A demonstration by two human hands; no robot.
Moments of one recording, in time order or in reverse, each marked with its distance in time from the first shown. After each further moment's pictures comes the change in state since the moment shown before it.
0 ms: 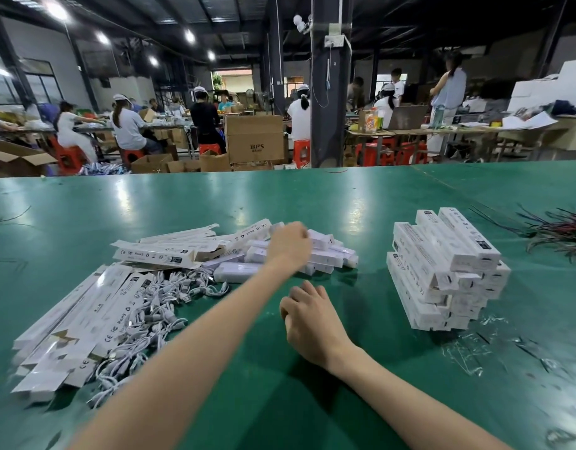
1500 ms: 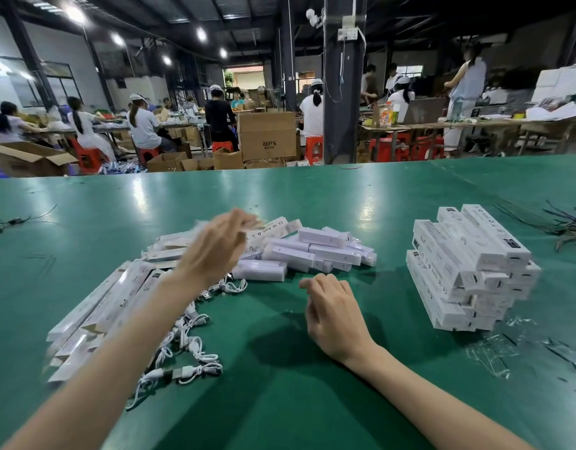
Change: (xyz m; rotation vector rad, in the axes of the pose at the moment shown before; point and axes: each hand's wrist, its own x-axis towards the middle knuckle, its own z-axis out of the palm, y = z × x) left_hand -0.042 -0.109 -0.102 0.213 0.315 0.722; right_hand -0.002 -0.001 -0.007 0.139 0.164 0.073
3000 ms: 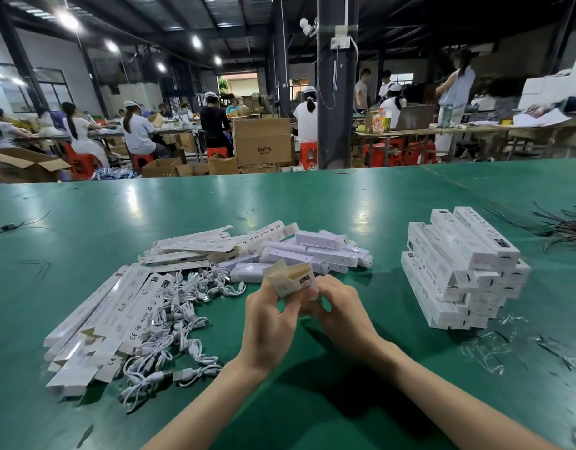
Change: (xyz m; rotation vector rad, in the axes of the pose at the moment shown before) left_hand -0.044 0.121 0.052 -0.608 0.403 -0.400; right_hand 0.003 0.006 -0.013 0.429 0.120 -0.117
